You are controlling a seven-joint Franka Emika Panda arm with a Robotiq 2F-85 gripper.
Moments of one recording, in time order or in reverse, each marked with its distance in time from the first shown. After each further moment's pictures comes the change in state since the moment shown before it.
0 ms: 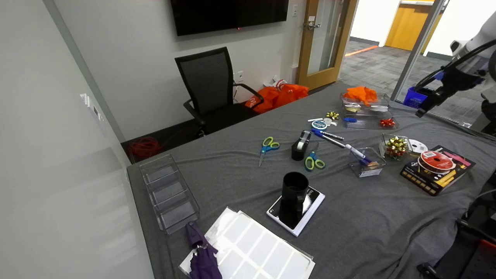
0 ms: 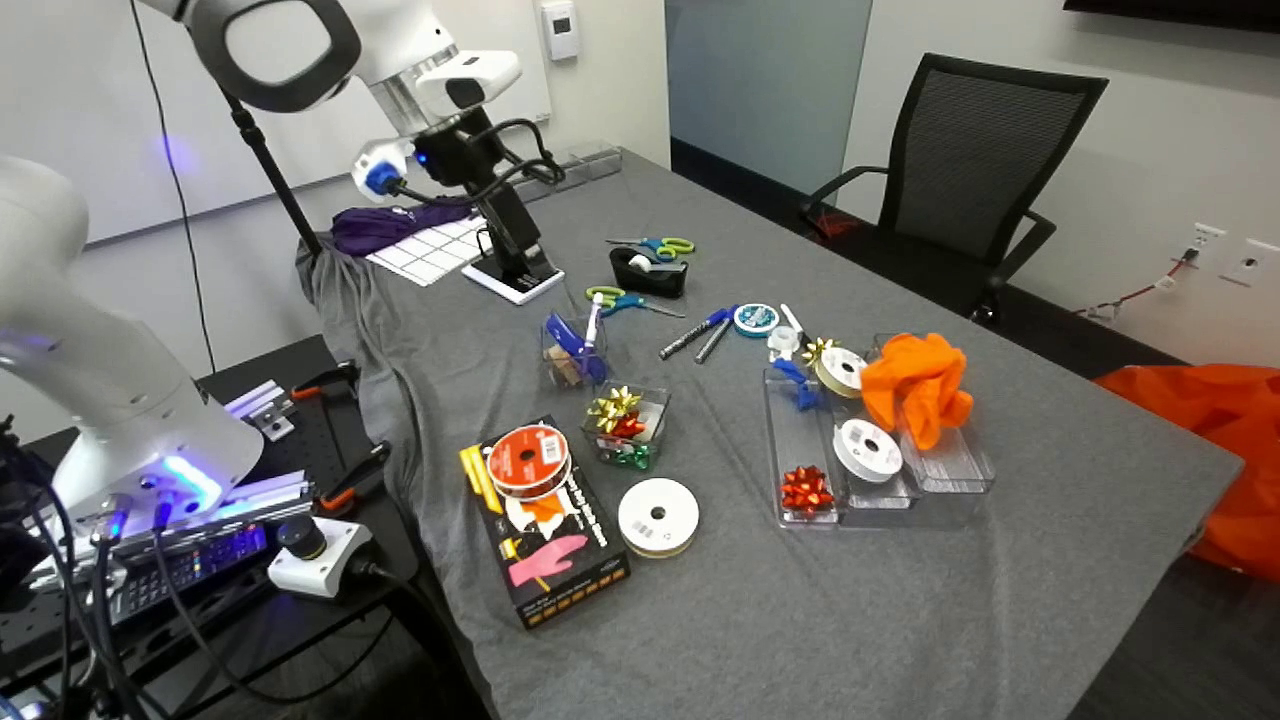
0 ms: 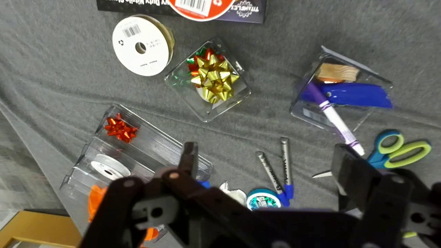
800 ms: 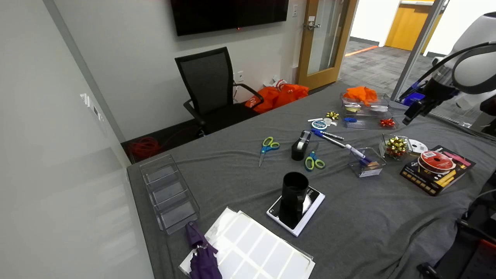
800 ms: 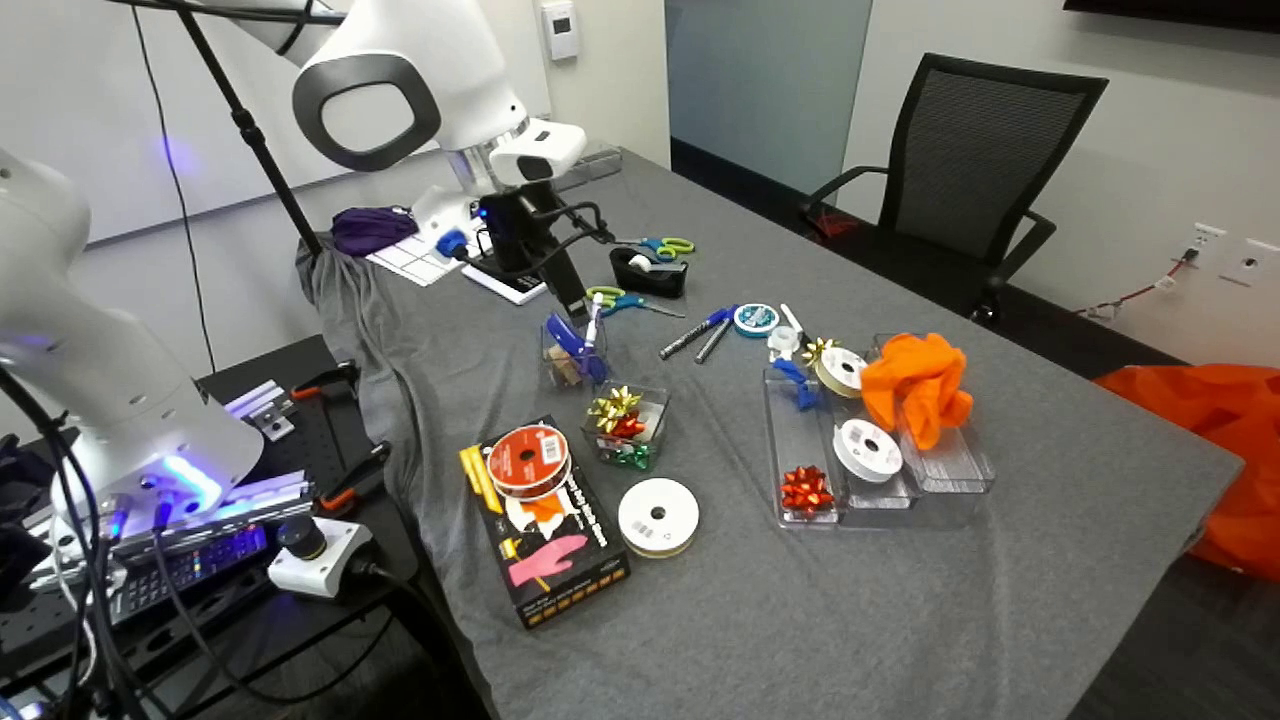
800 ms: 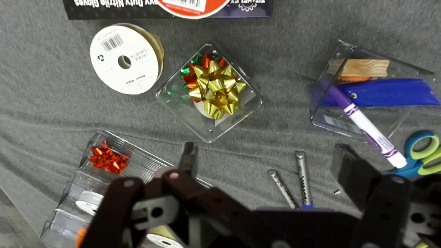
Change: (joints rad) arm -0.015 0.249 -0.019 0.109 0.171 0.071 -0.086
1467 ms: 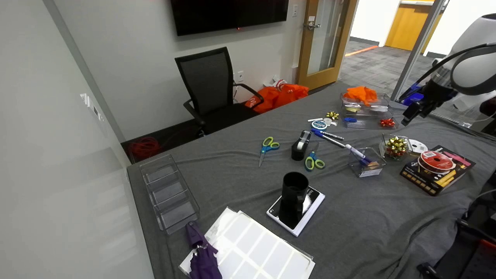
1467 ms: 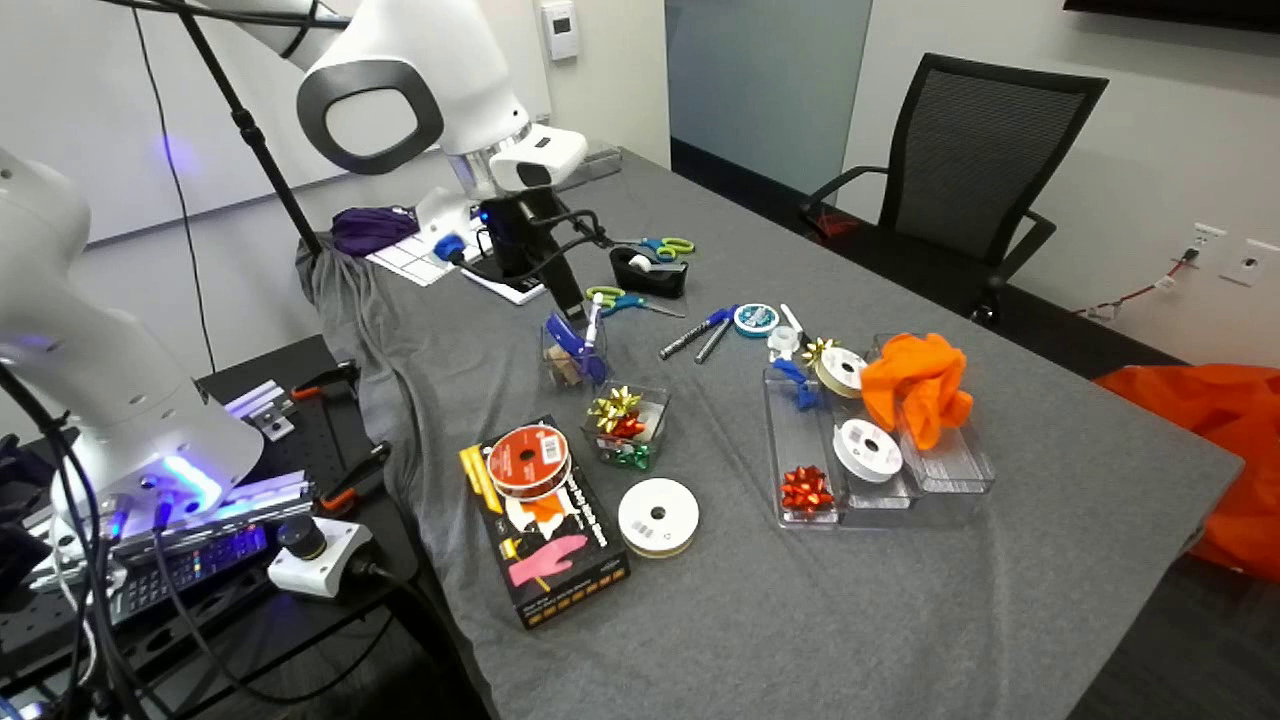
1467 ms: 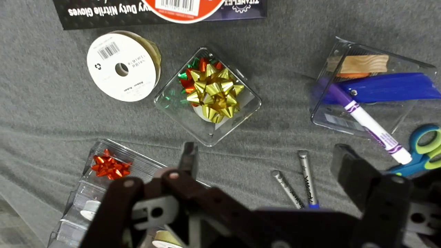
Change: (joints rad) arm 0.000 0.011 0.002 0.000 0.006 0.003 0.048
